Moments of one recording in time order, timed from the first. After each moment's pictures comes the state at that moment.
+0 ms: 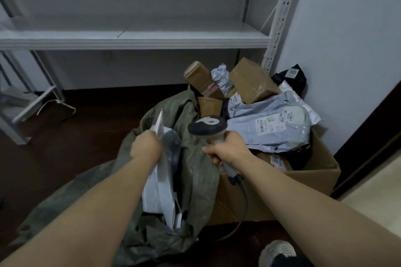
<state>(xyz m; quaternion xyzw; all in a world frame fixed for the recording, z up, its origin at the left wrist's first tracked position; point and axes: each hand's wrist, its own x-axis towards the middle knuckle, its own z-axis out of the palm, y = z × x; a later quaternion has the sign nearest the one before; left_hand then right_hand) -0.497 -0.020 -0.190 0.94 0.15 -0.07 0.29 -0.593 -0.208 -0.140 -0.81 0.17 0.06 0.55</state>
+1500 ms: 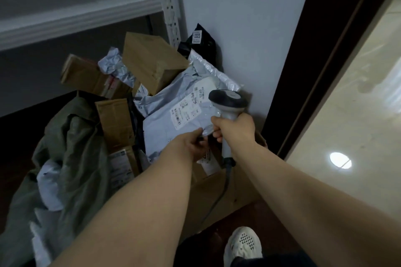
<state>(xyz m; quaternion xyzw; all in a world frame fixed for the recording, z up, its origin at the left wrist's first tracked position) -0.498 -0.390 -0.254 0.49 0.25 -0.47 0.69 -0.589 -0.456 -0.210 -0.63 0.41 -0.19 0.63</state>
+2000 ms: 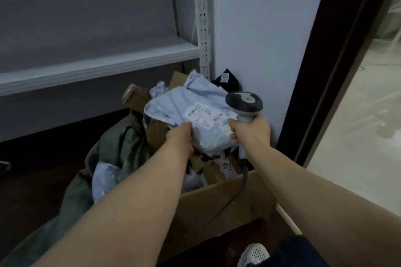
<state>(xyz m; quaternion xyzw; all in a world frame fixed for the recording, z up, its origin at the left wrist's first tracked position) -0.524 -0.282 -0.125 0.68 0.15 -0.25 0.67 -0.627 -0.389 -0.112 -0.67 0.36 -0.26 0.59</state>
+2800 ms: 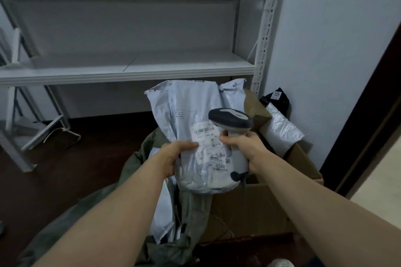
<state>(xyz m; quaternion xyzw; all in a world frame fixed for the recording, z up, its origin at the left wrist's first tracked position) -0.570 -0.069 -0.103 0.65 0.10 -0.28 0.70 -0.635 -0.244 -0.081 -0.67 0.19 -0.07 0.71</state>
